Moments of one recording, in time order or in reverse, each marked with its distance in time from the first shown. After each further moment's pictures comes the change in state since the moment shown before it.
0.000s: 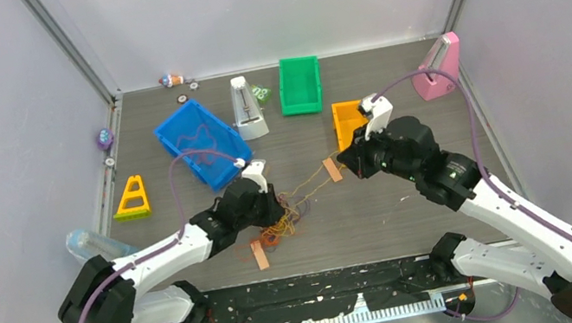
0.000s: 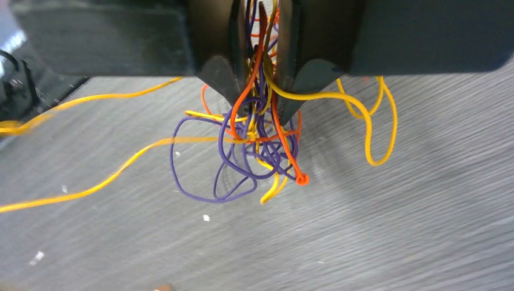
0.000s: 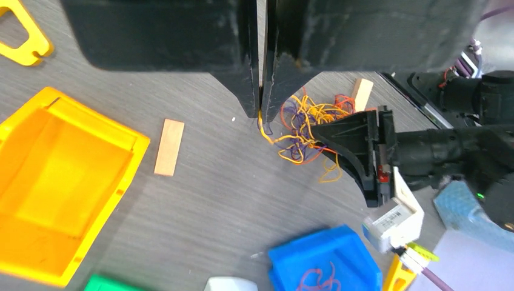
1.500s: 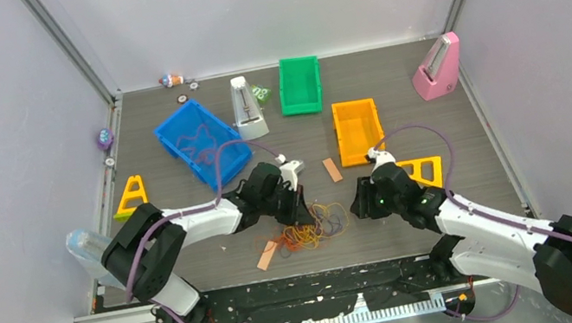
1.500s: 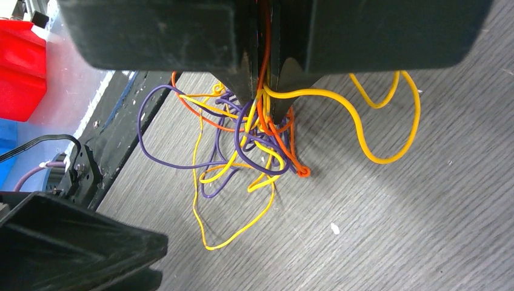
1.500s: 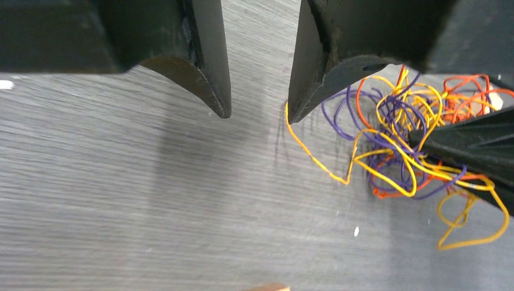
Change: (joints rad) left arm -0.001 0.376 0.168 0.092 0.430 0.071; right arm -0.016 0.040 -0.490 0.170 0.082 0.273
